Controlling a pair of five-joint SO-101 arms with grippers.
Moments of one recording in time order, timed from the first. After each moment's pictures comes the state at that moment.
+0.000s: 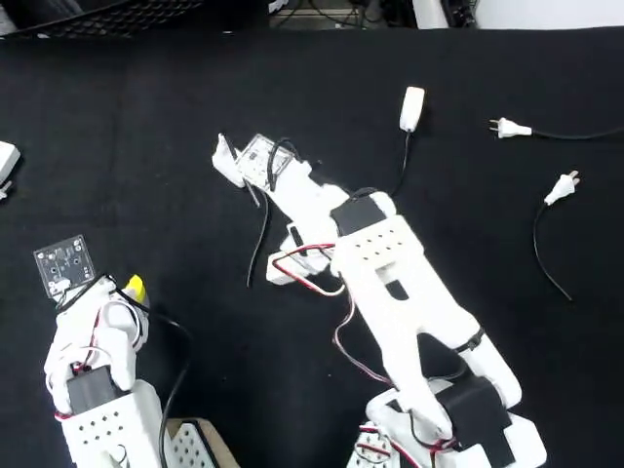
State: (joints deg) left arm -27.6 -100.9 96.7 56.8 -0.9; right arm -25.1 -16.1 33.2 60.8 27.3
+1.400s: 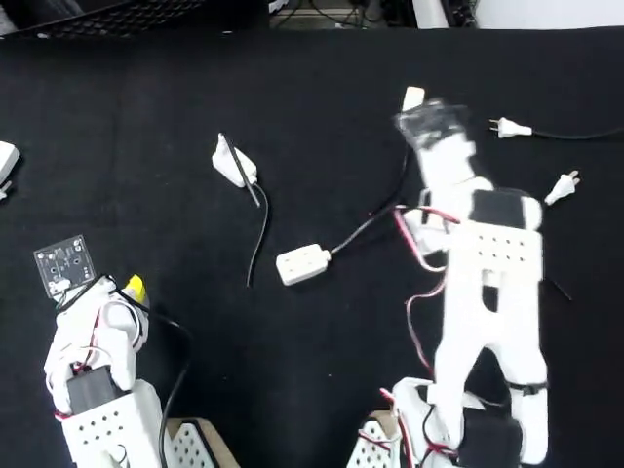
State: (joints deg) left arm -27.6 -100.9 96.7 56.8 -0.9; right arm 10.3 -25.3 30.2 70.0 26.5
